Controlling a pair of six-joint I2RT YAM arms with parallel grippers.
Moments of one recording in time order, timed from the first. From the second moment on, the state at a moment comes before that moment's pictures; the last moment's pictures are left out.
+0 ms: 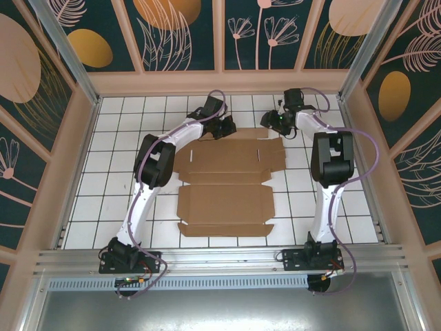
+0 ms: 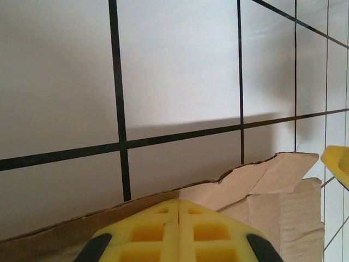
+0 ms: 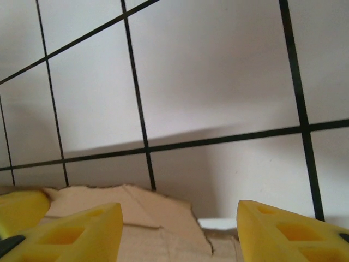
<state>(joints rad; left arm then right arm) -0.51 2.50 2.05 -0.37 0.39 -0.76 0.13 2.16 1.66 -0.51 -0.34 0.43</state>
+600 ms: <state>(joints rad) -0.50 2.50 1.99 -0.34 0.49 -0.82 0.15 2.21 1.65 -0.48 -0.49 0.44</state>
